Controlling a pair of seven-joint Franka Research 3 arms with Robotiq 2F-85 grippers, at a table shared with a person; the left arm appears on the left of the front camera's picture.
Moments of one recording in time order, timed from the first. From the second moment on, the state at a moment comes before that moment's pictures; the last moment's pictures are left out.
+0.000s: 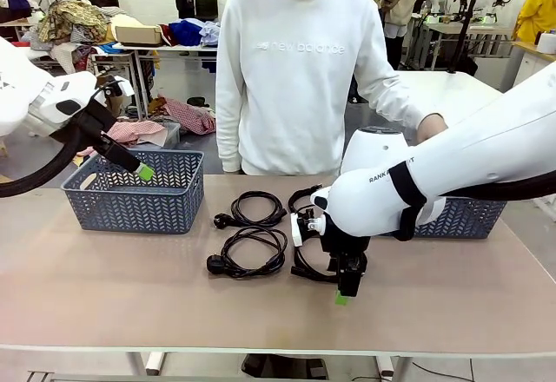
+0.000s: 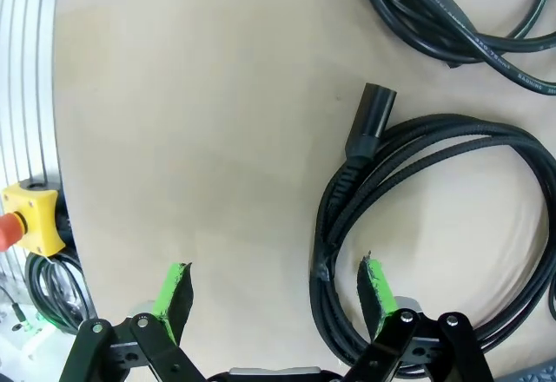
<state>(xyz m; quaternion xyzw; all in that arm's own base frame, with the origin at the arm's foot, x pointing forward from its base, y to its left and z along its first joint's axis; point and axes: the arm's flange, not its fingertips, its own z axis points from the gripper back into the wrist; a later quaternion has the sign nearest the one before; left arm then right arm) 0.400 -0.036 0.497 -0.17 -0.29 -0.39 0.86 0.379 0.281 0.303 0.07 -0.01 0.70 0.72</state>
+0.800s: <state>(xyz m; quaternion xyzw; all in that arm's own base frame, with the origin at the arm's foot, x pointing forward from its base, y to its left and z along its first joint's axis) 0.400 -0.036 0.497 -0.17 -0.29 -0.39 0.86 0.385 0.286 0.295 0.06 0.00 0.69 0.72</state>
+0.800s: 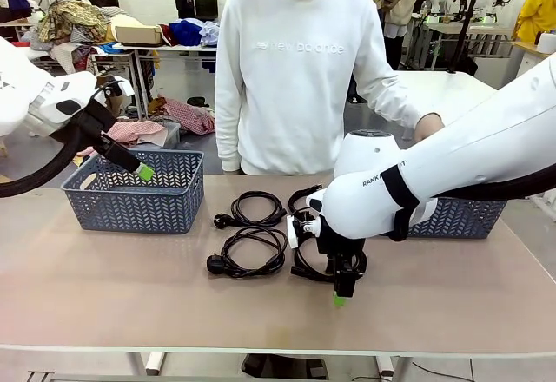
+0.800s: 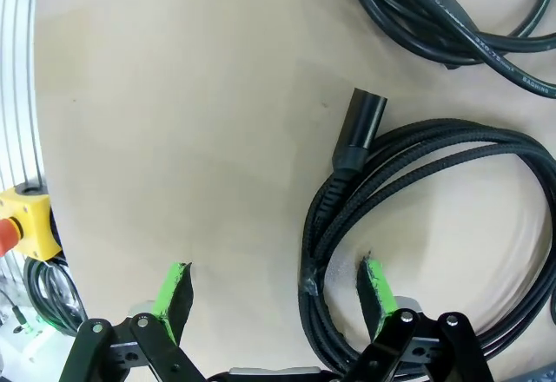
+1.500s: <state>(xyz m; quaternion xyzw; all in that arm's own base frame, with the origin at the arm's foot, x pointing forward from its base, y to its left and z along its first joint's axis) 0.400 -0.036 0.497 -0.17 -0.29 -0.39 0.86 0.389 0.288 0.297 0.06 0.01 0.67 0.74</state>
